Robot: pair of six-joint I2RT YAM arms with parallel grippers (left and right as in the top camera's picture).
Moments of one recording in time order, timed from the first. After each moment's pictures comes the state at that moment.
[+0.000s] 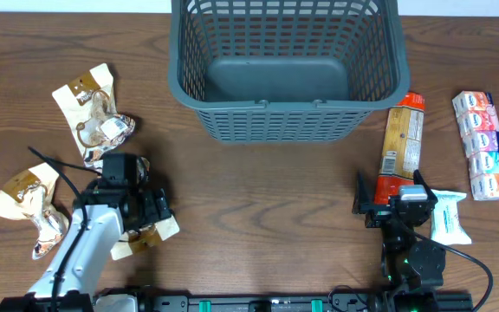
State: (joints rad) left arm 0.02 1.30 0.54 -0.65 -0.03 -0.33; right arm 0.07 0.01 0.01 -0.06 0.06 -0.05
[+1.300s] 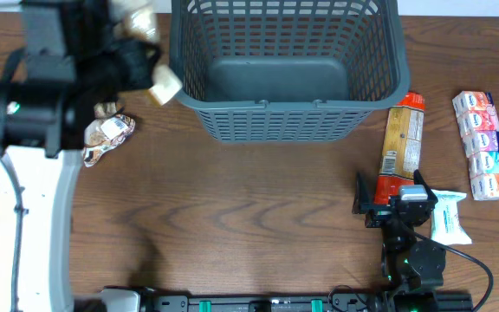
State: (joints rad) left arm -0.14 1.49 1.89 -1.09 0.18 -0.26; right arm 0.07 0.01 0.01 -0.06 0.06 -0.05
